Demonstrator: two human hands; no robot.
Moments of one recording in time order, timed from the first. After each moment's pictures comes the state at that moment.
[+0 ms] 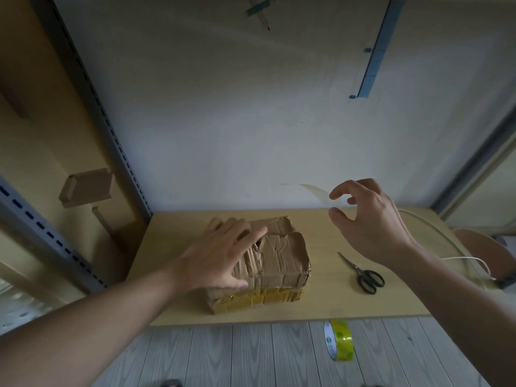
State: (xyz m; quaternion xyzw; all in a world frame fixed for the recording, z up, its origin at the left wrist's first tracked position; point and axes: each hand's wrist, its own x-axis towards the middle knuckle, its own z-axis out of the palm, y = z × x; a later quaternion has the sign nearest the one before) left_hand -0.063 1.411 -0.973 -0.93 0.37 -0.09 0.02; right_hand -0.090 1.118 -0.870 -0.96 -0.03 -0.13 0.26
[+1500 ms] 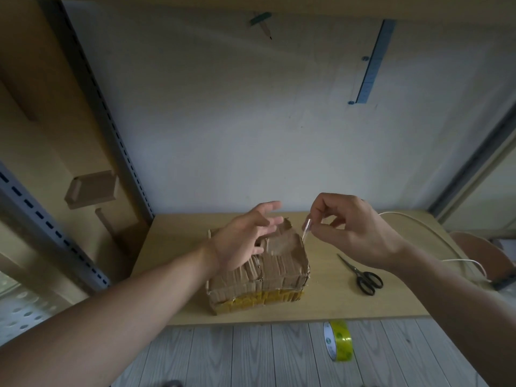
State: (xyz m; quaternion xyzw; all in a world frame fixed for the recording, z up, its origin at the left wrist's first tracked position) left_hand -0.070 1.360 -0.918 -0.63 0.09 0.28 -0.71; right_hand -0.108 1.139 -0.849 -0.90 -0.19 -0.01 0.40
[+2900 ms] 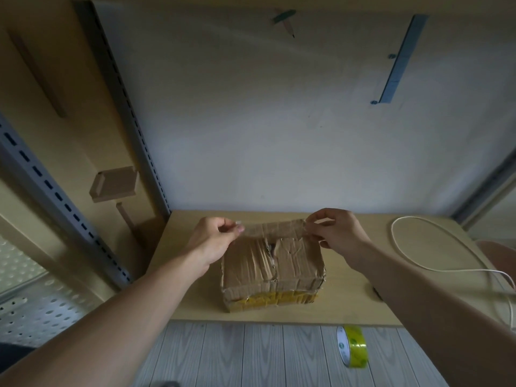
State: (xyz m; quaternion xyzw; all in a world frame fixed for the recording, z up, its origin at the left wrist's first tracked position) left_hand -0.077 1.417 -0.936 -0.84 -0.13 0.02 -0.52; right_hand -0.051 1.167 -0.926 -0.82 0.08 0.06 0.56
